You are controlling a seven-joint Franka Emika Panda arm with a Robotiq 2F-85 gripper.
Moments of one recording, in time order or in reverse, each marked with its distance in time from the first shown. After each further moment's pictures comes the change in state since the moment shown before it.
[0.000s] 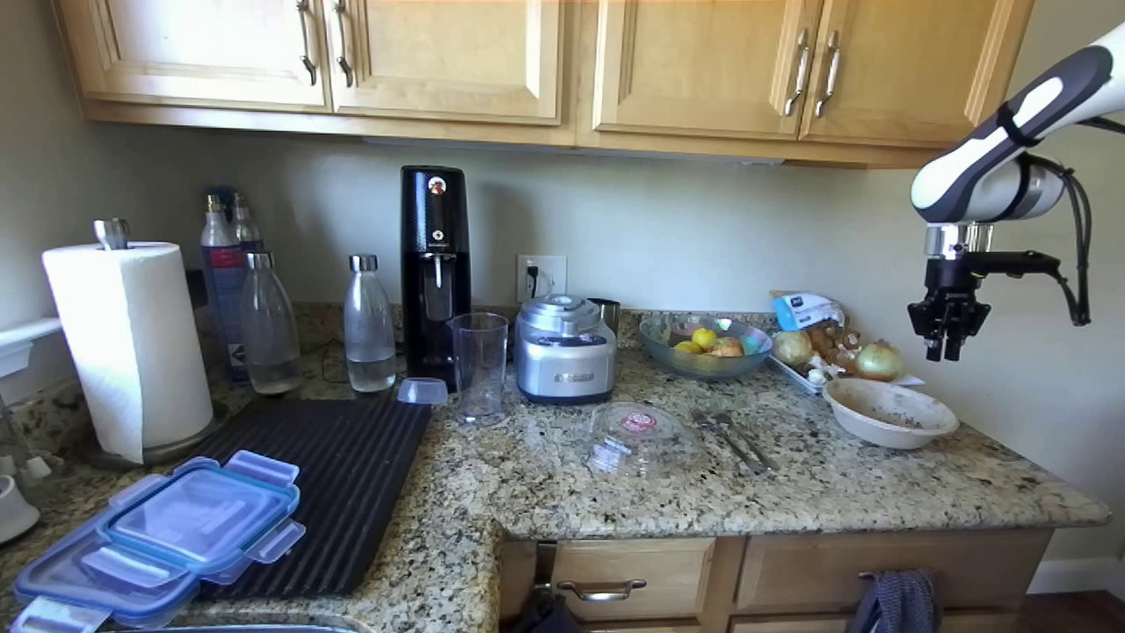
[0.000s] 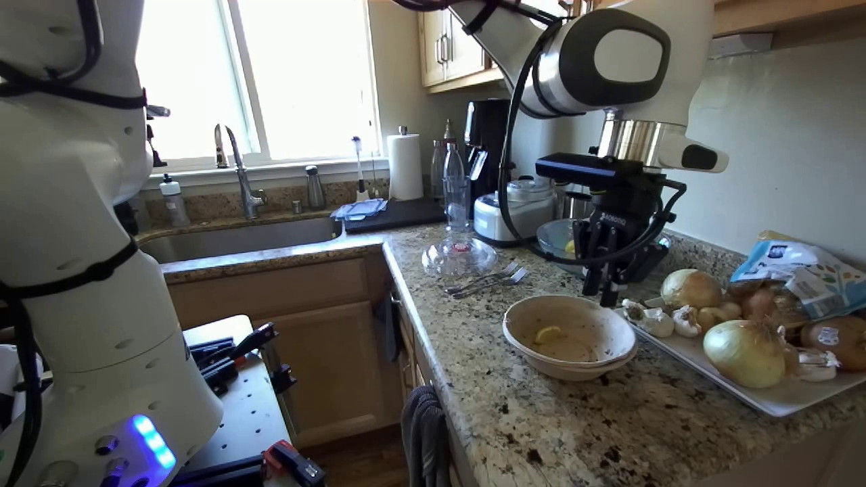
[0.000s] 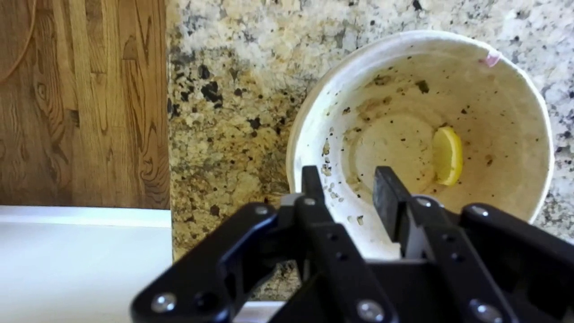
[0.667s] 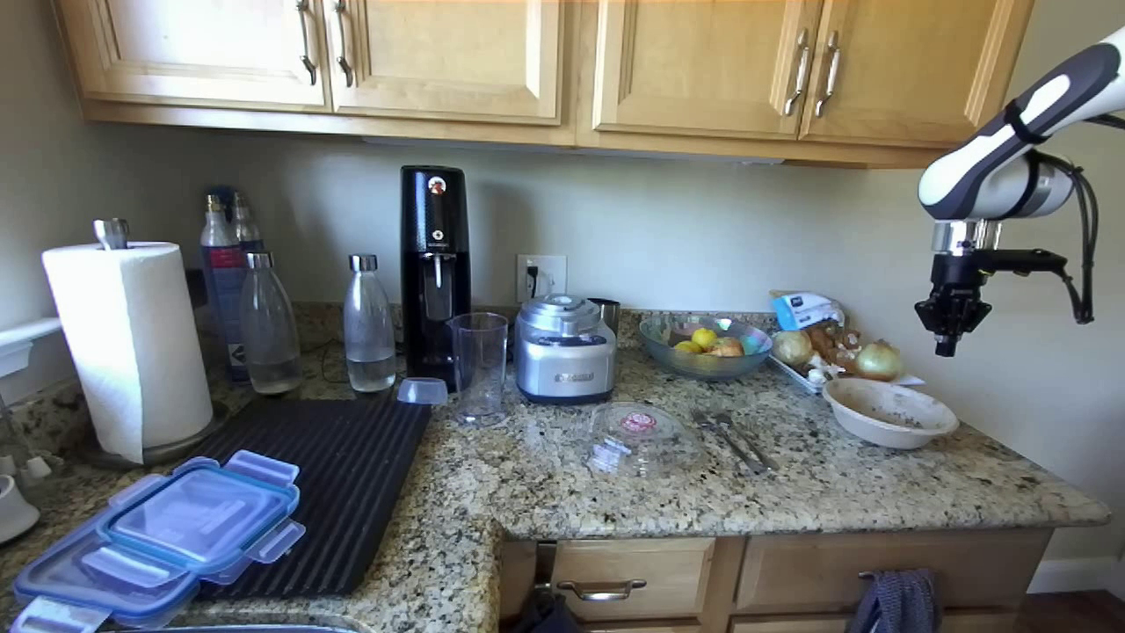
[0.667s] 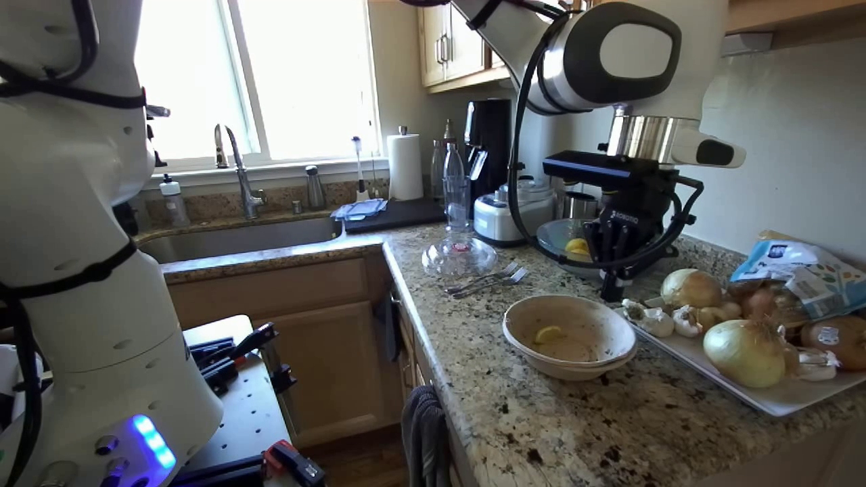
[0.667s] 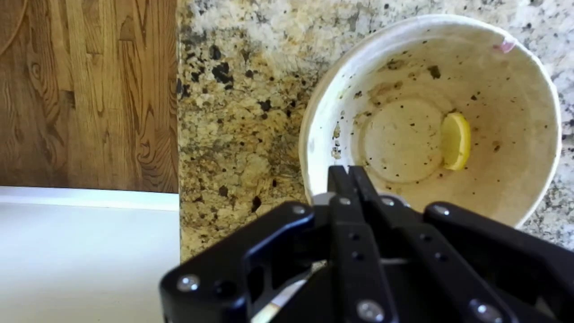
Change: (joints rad) arm -0.023 -0.009 0.001 0.001 0.016 0.032 -0.054
